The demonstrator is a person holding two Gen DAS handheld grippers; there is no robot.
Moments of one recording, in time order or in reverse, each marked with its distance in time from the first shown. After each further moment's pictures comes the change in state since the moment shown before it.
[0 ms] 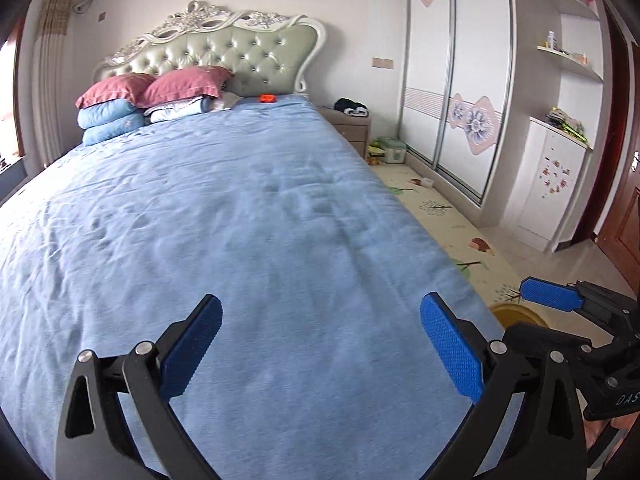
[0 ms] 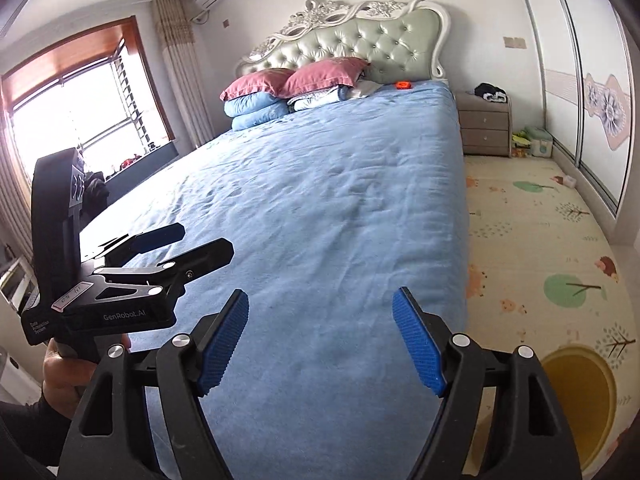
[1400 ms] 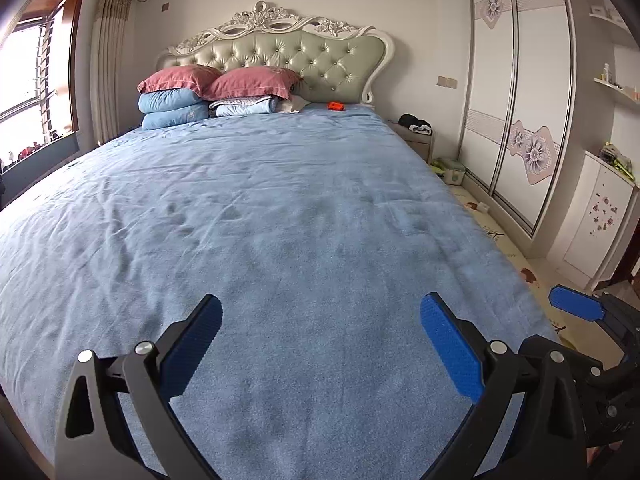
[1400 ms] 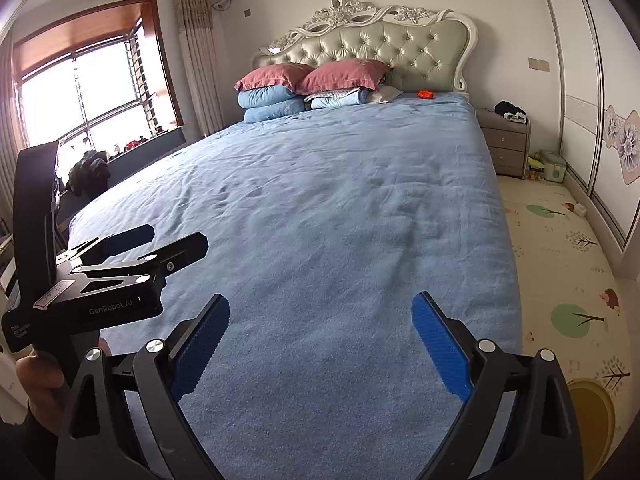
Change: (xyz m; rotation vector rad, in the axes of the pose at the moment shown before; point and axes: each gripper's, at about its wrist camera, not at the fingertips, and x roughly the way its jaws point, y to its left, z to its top) left arm -0.011 0.074 -0.003 -0.118 -0.030 0.152; right arm 0.051 0.051 0.016 -0.072 0.005 -0.003
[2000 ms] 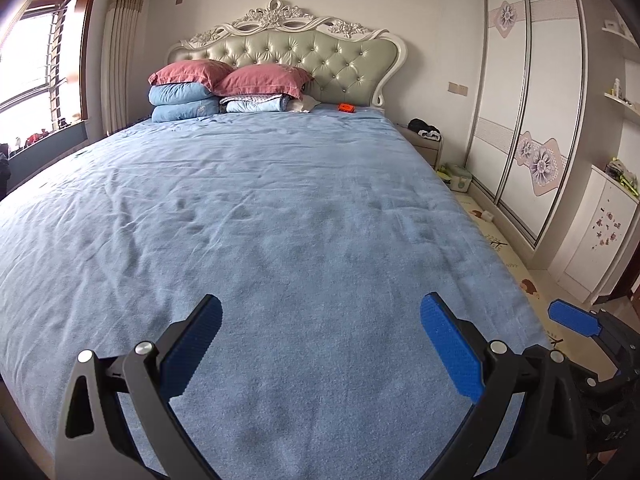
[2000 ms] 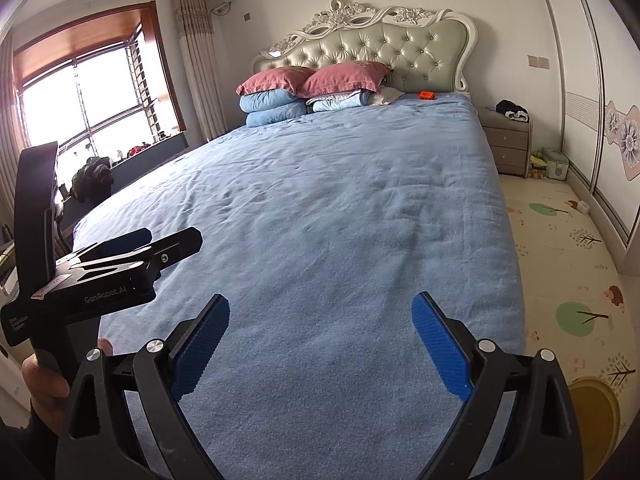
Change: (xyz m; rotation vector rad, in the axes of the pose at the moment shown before) left arm -0.007 0.007 0.006 -0.045 0.001 0.027; right arm -0.004 0.001 0.002 0.013 -0.008 0.018
